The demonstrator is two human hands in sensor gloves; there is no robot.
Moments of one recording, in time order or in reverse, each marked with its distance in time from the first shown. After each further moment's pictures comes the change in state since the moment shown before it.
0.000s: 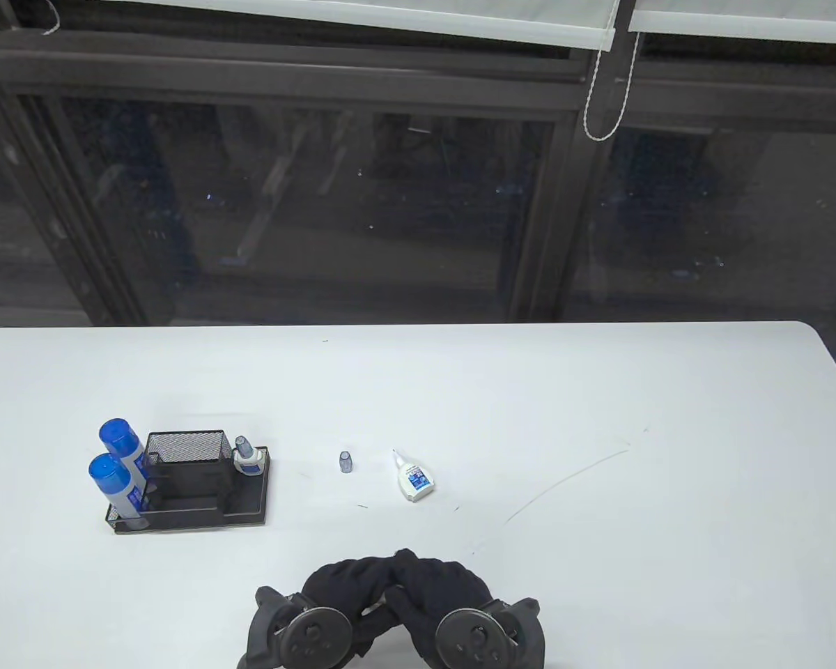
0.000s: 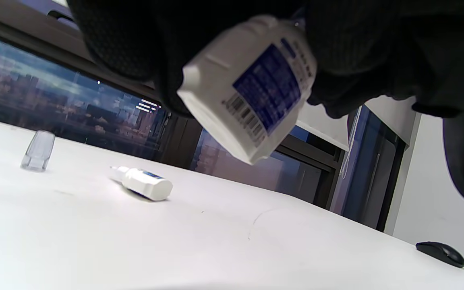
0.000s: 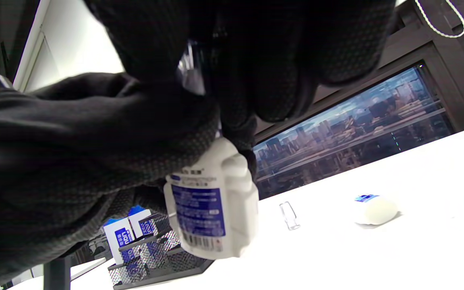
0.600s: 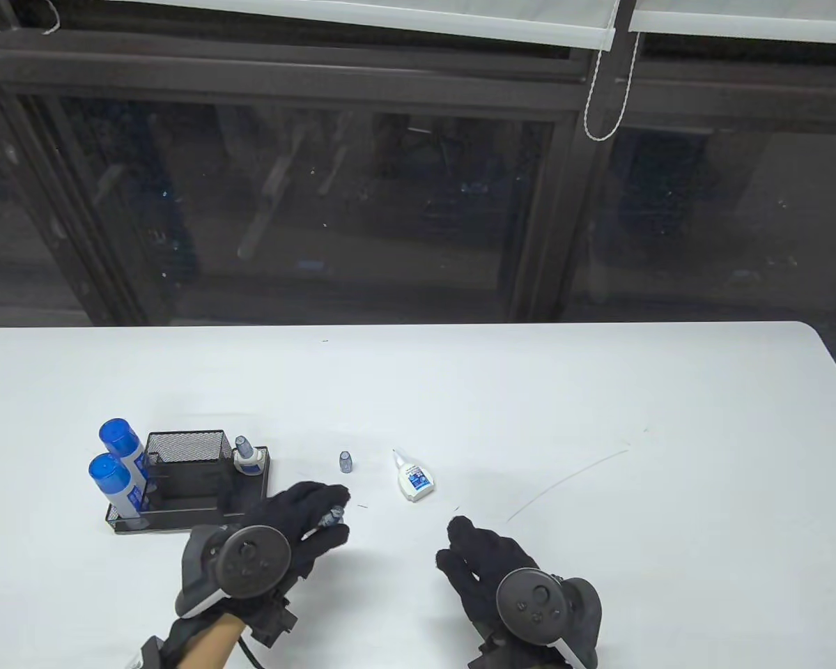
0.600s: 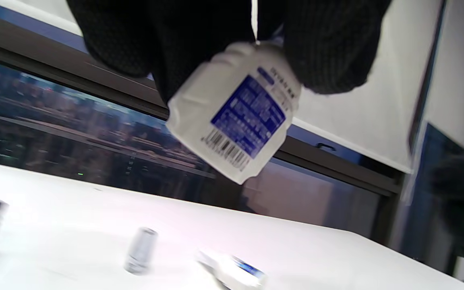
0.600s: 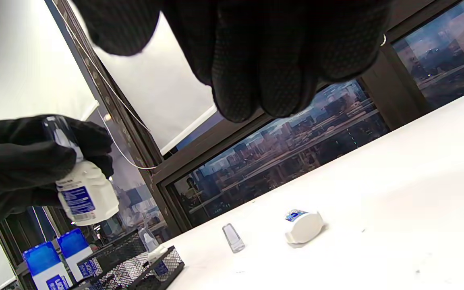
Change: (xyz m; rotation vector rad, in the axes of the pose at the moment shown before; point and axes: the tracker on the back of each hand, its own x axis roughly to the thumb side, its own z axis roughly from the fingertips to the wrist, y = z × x) left_hand -0.075 0.086 -0.033 0.041 0.198 -0.065; right_hand -0.053 -0.025 -0.005 -0.020 0.172 -0.052
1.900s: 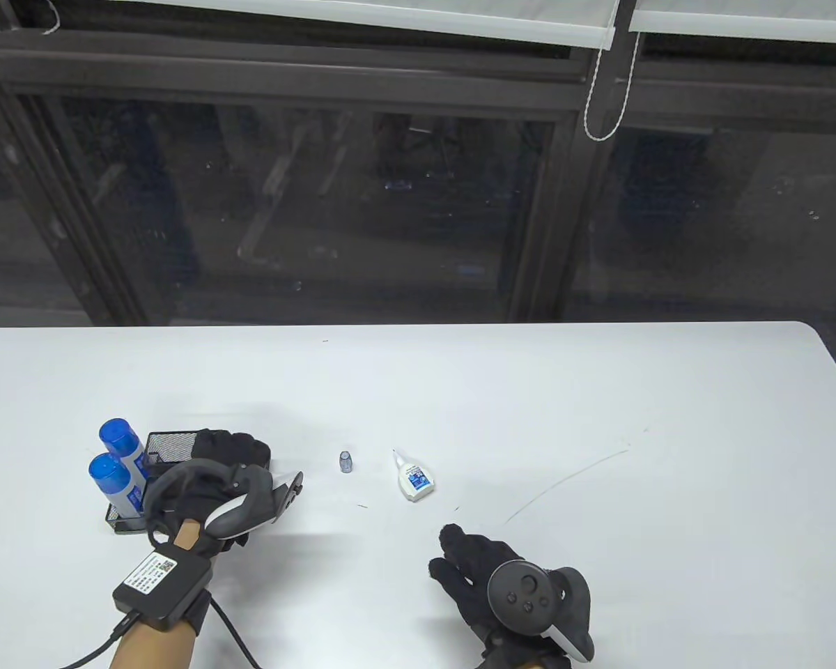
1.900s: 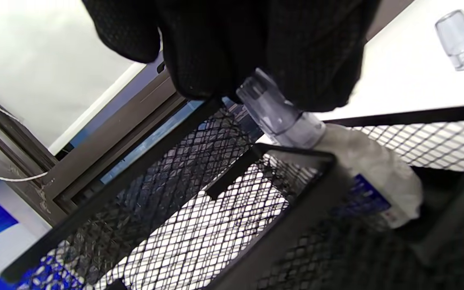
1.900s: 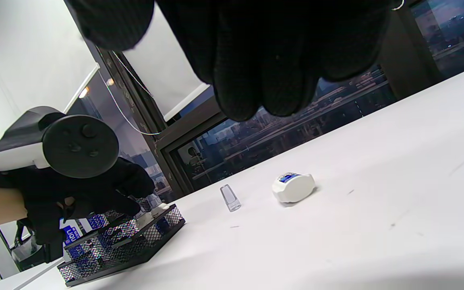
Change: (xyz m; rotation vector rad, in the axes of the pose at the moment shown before) left_hand -0.069 -0.071 -0.056 -0.246 0.081 -1.044; right_hand -0.006 0.013 -0.005 0.135 -0.020 0.037
